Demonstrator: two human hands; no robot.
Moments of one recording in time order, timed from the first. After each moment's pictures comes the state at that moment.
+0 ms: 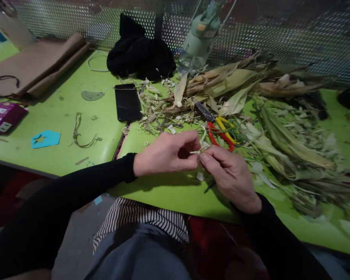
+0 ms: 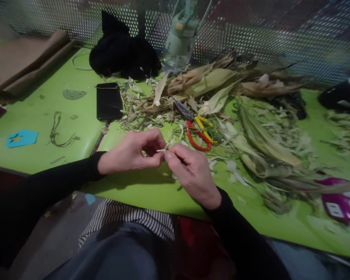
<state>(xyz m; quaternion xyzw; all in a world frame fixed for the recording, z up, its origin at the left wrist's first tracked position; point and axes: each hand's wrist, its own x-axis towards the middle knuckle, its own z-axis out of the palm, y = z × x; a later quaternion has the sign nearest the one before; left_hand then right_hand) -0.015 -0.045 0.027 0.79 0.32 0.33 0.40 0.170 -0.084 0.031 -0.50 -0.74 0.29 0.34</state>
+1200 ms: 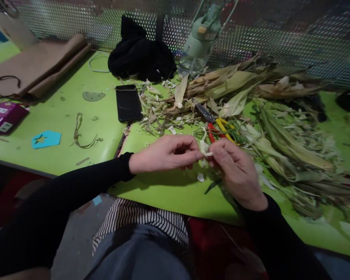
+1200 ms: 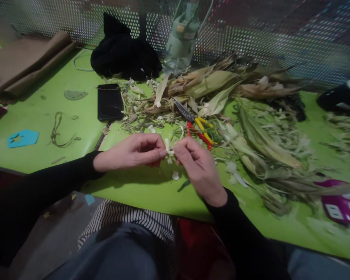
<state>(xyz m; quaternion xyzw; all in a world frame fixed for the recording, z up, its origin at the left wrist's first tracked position) -0.021 -0.040 0.034 0.70 0.26 0.26 0.61 0.177 -0.077 0.026 -0.49 -0.67 0.37 0.41</state>
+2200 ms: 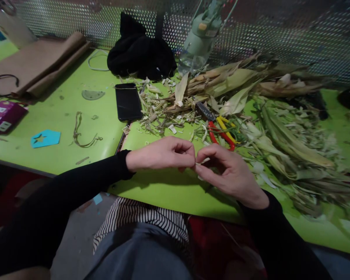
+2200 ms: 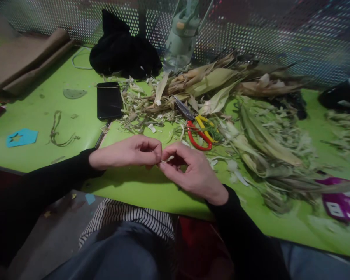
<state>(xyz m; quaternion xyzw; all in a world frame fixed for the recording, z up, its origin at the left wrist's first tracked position) -0.026 -0.040 0.042 0.67 0.32 0.17 0.65 0.175 -0.077 0.031 -0.43 -0.76 0.37 0.32</state>
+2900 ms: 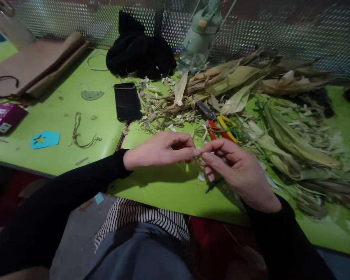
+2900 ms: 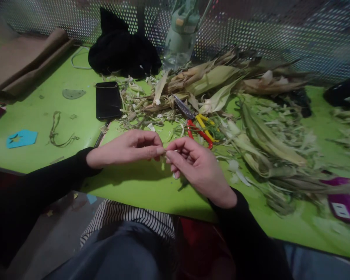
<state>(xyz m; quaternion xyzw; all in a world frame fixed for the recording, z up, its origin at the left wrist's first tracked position) -0.029 -0.036 0.041 0.75 0.32 0.21 0.55 0.173 -0.082 0.043 -0.51 -0.63 0.48 0.34</state>
